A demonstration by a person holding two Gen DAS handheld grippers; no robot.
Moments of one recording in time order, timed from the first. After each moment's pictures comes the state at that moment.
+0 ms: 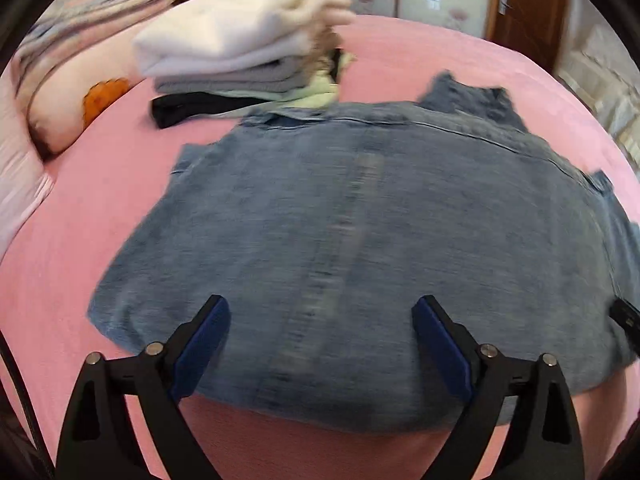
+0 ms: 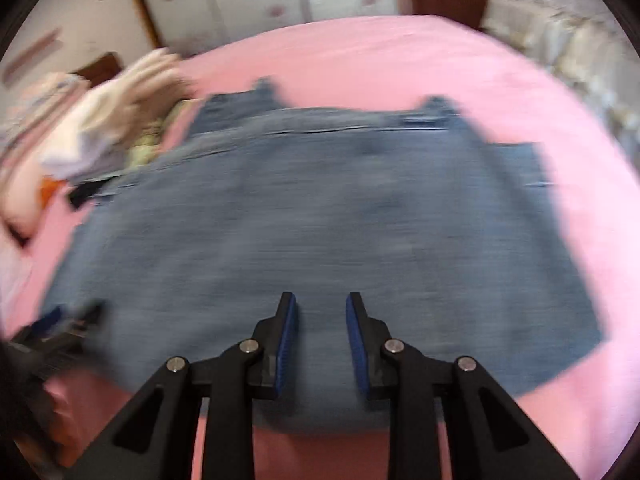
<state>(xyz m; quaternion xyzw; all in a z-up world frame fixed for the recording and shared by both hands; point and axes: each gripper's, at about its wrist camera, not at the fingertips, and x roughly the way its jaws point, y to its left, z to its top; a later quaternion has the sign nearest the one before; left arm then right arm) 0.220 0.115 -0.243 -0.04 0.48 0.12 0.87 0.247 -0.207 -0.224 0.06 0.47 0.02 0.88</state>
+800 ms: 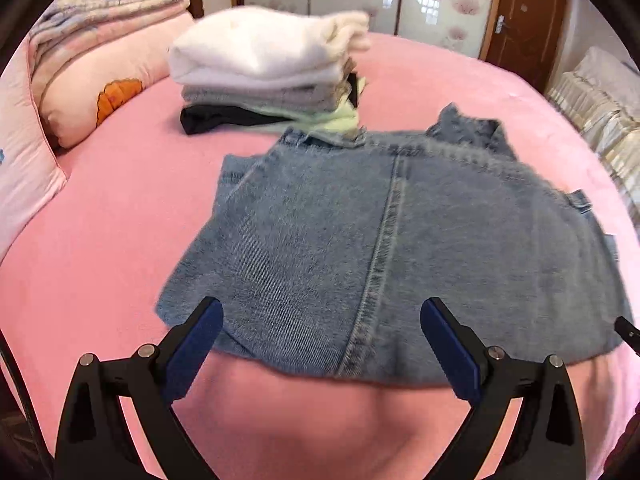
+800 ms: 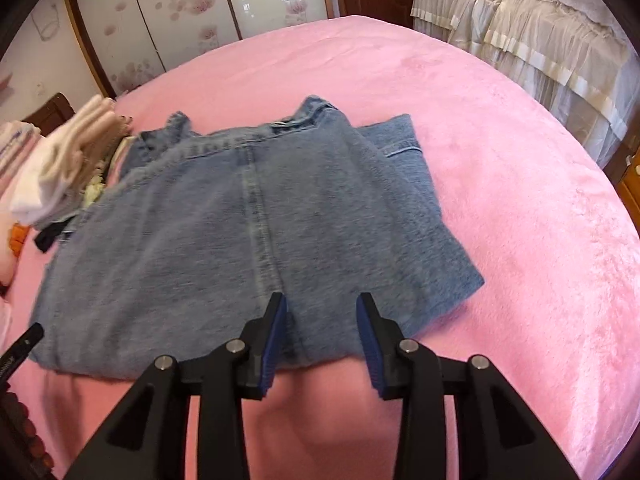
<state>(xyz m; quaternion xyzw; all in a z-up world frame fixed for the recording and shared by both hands) 0.177 0.144 -0.198 -0.05 0.45 0.08 0.89 0.202 -0.237 -0.196 0.11 0.47 -0.04 0.88</state>
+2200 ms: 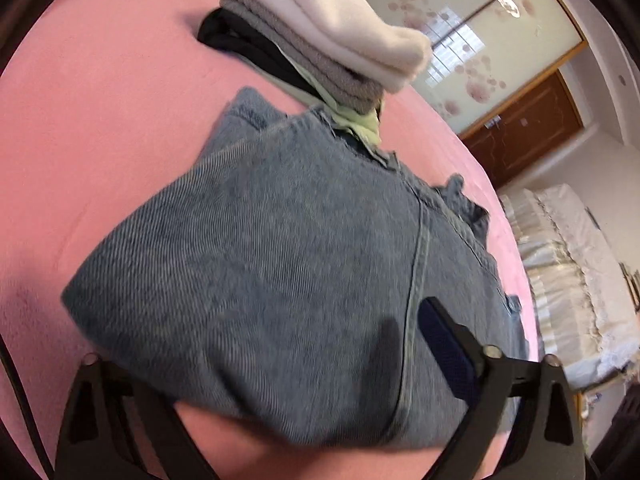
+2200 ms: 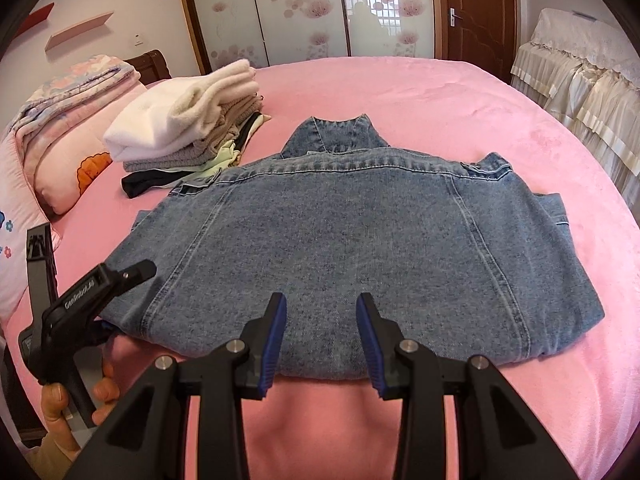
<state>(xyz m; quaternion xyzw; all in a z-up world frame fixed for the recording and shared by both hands) 0.207 0.229 -0.280 -0.34 0.40 0.01 0.85 0.198 -0.076 -0.176 0.02 0.42 0.09 0.90</state>
